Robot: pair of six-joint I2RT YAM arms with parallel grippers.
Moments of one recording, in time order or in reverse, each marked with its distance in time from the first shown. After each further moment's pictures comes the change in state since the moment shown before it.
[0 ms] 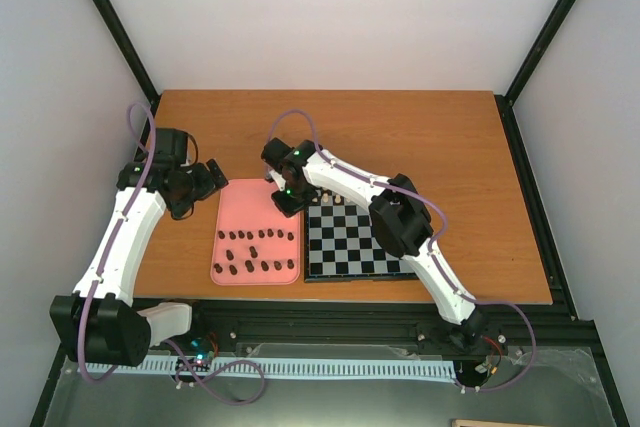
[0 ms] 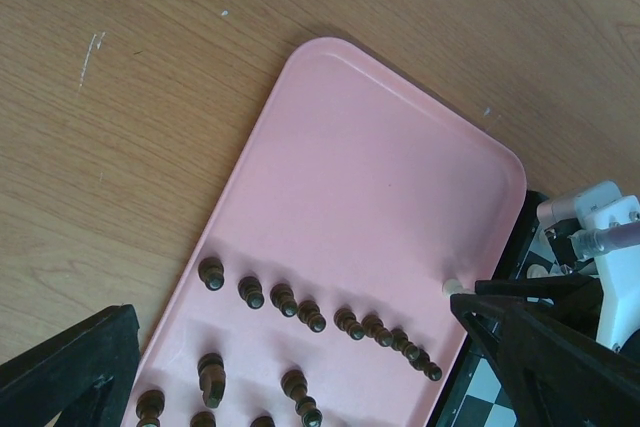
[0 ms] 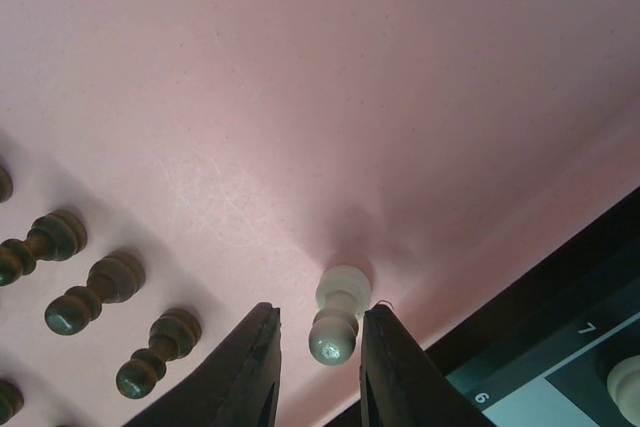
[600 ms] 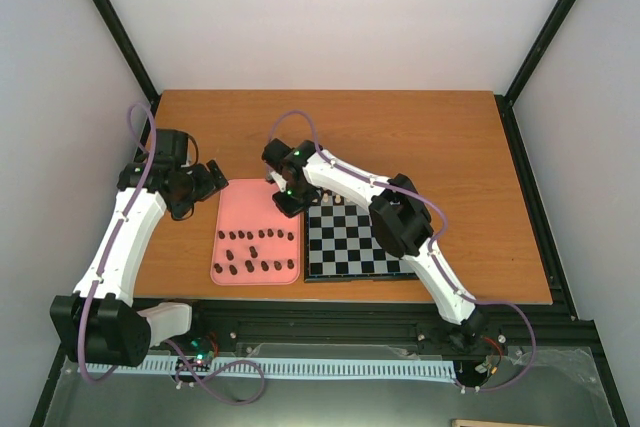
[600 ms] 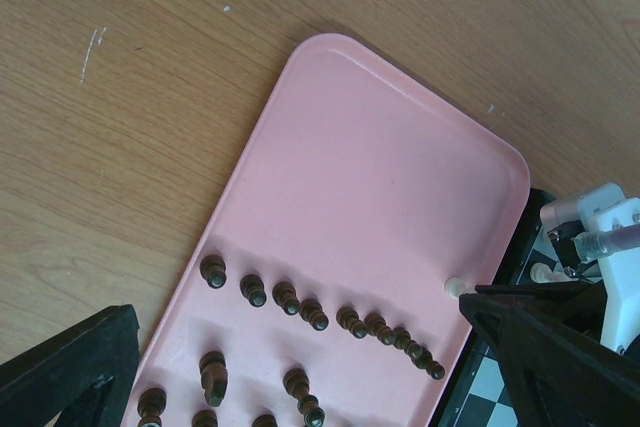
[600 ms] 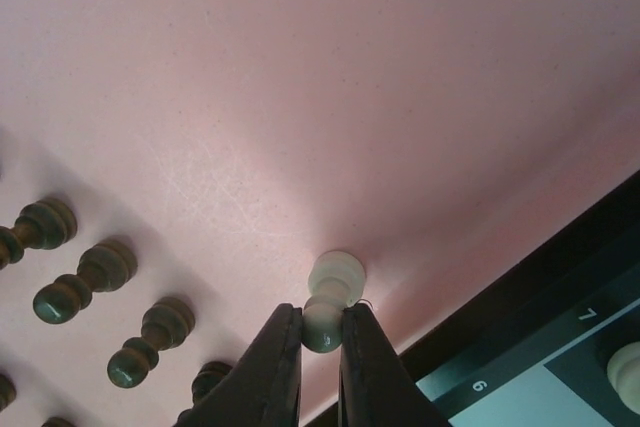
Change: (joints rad) left arm 0.000 0.000 -0.009 0.001 0.002 0.000; right arm 0.000 0.000 -0.005 -0.016 0.004 -0.003
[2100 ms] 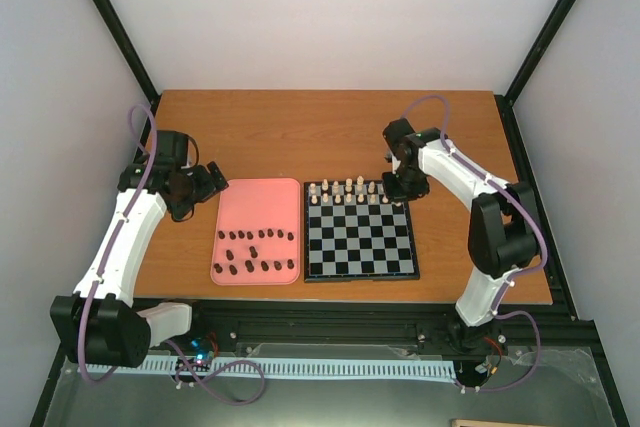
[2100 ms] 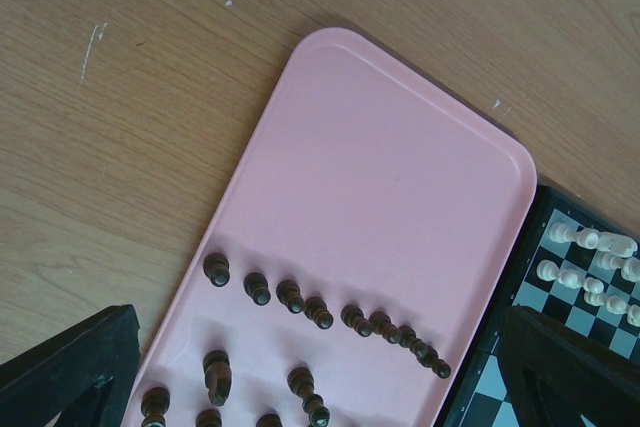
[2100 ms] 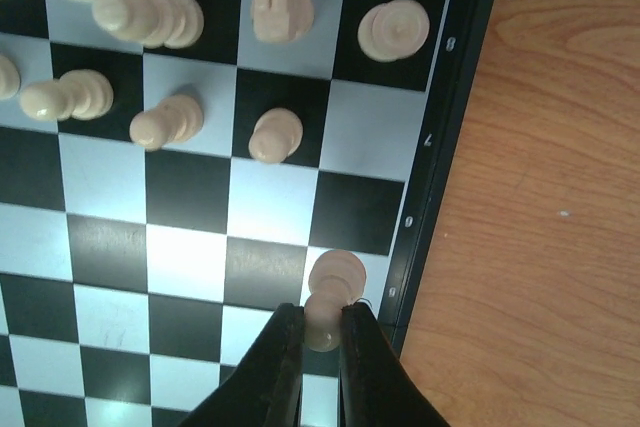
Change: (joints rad) left arm 0.000 -0.005 -0.013 0.004 0.000 0.006; right arm -0.494 -0.627 -0.740 0.061 0.158 0.054
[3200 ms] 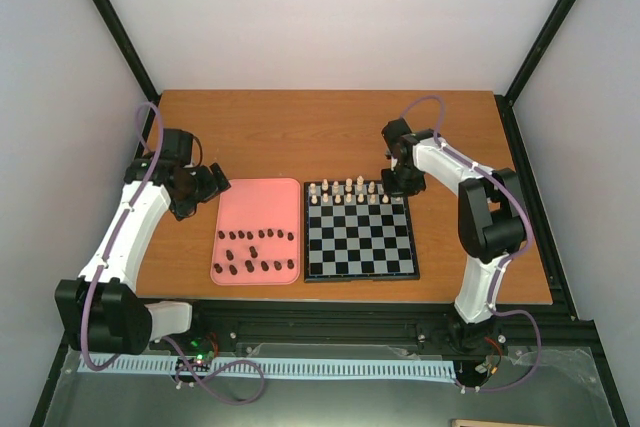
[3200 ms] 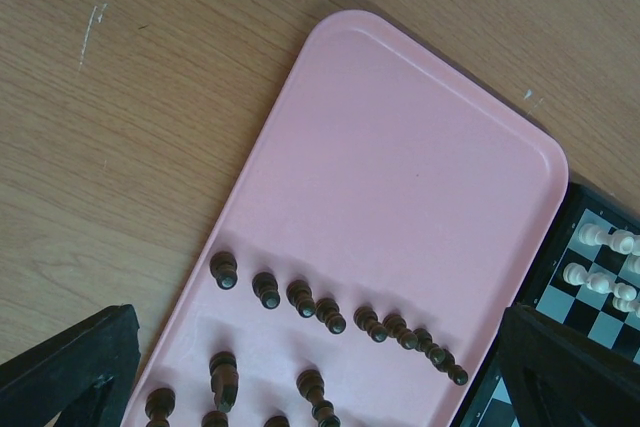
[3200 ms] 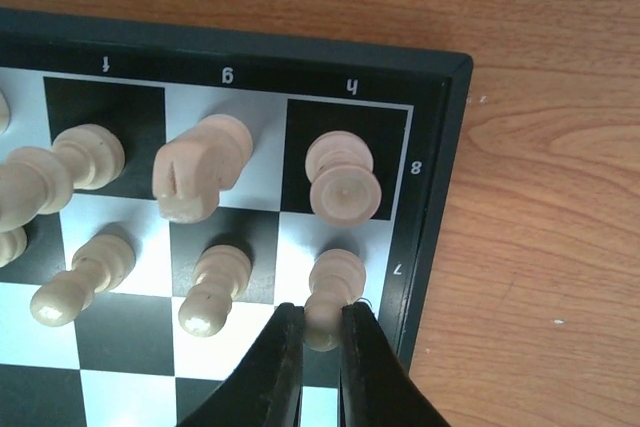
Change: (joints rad) left arm 0.000 0.060 0.000 0.000 -0.002 0.001; right arm -0.031 0.122 0.015 0.129 0.038 0.008
